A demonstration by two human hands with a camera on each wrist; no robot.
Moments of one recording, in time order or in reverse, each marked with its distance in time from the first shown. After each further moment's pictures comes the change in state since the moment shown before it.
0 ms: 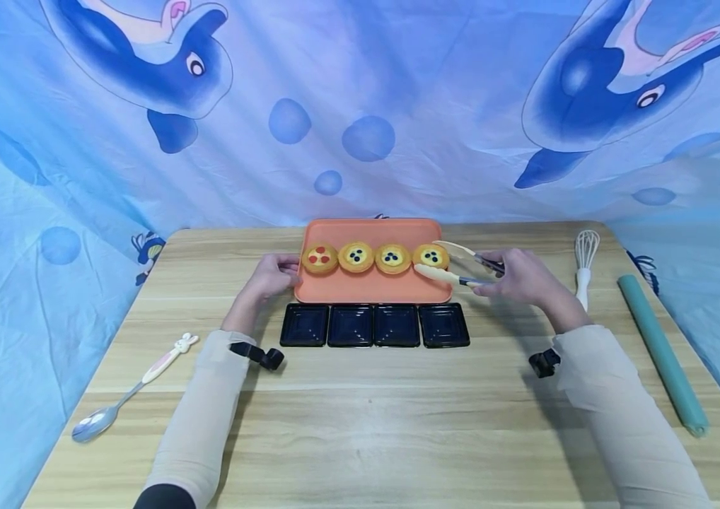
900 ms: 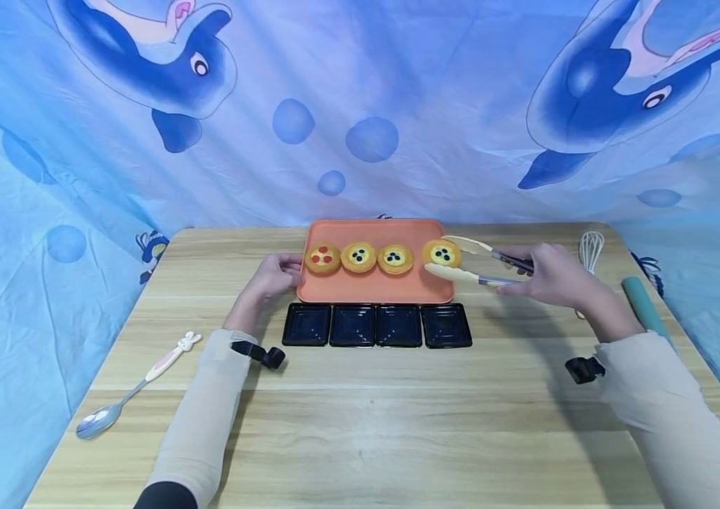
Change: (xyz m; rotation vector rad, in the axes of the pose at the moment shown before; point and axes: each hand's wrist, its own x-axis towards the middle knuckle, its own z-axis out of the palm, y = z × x) left_hand -0.001 0.000 -0.002 -0.005 -0.015 -0.008; right_hand -0.029 -0.004 -0.034 -0.009 0.069 -0.119
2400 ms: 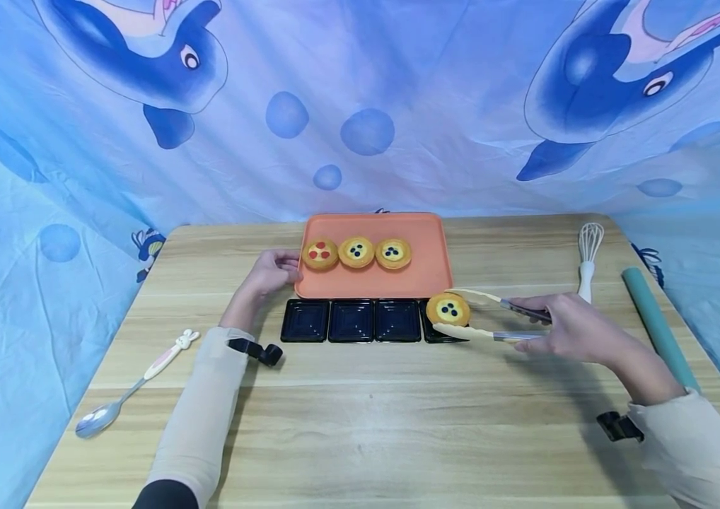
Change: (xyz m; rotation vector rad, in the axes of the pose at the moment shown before) left_hand 0.004 -0.006 -0.001 -0.050 -0.010 0.010; right_hand -0.069 0.004 0.031 -0.026 -0.053 -0.069
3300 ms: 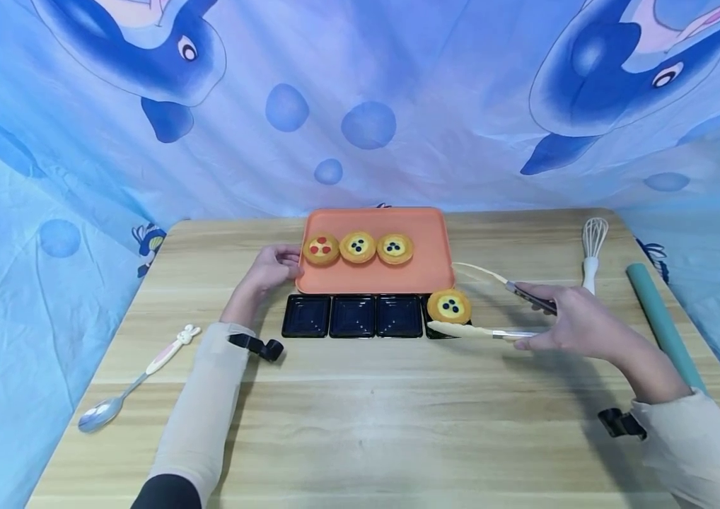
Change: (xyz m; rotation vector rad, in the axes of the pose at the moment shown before) left_hand 0.000 -0.001 0.000 -0.021 -0.009 -0.016; right_hand -0.002 0.001 -0.003 0.030 0.035 0.055
